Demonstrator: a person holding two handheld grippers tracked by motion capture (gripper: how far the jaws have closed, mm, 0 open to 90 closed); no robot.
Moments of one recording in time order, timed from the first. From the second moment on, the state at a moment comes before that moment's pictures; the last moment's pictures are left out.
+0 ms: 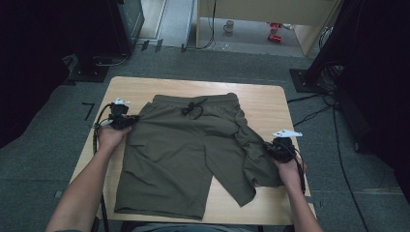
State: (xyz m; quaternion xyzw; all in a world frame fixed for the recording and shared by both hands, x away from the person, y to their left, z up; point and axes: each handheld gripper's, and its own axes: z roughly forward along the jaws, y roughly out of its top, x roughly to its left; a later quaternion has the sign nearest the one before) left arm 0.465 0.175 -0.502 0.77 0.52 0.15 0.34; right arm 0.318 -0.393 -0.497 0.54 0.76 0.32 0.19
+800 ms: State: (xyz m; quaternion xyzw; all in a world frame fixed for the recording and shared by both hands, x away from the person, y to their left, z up) left arm 0.445 0.163 -0.469 0.77 0.49 0.16 0.39; right arm 0.308 -0.388 -0.472 0.51 0.73 0.40 0.23
